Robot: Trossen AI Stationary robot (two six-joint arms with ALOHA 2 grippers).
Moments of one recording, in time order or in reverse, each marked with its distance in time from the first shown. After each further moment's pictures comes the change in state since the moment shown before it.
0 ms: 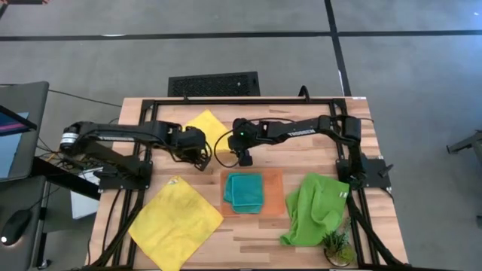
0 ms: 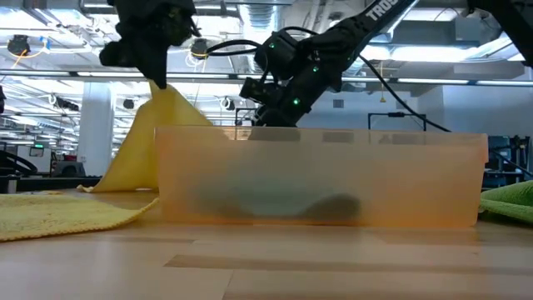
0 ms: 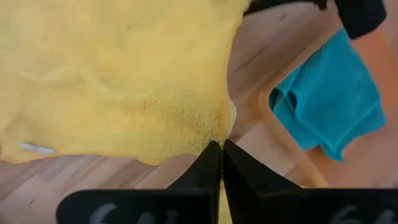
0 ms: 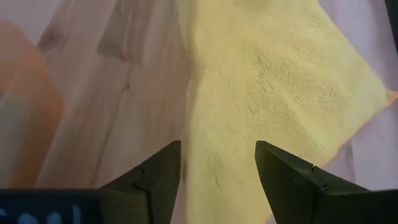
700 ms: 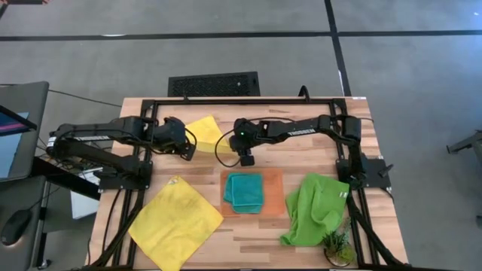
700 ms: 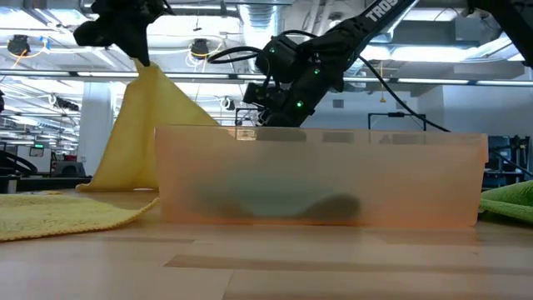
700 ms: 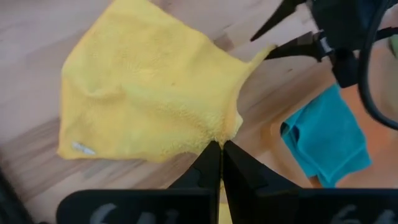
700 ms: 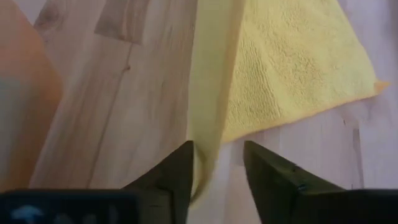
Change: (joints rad) left arm 0.000 -0.196 0.000 -0.109 -0.155 -0.097; right arm -0.009 0.000 -0.001 -0.055 0.002 0.000
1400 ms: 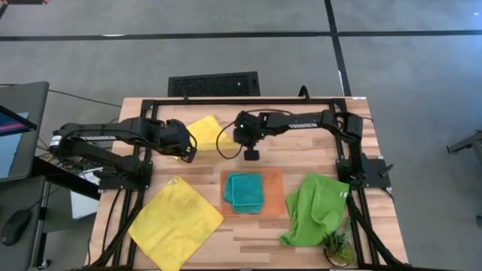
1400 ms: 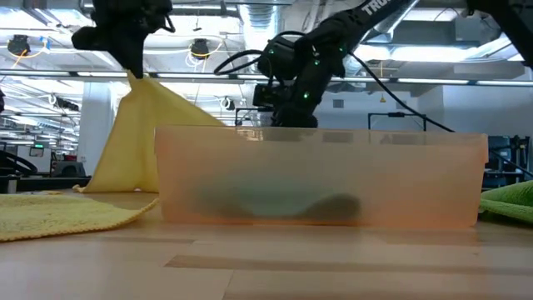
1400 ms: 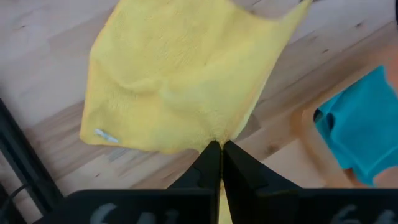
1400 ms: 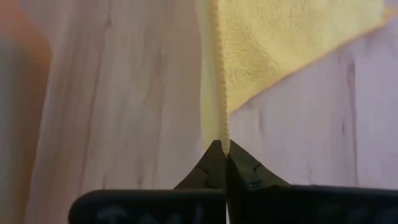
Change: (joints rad) left arm 0.000 0.066 0.000 -0.065 0.003 0.005; right arm -0.053 -0.012 0.114 -0.321 0.008 0.061
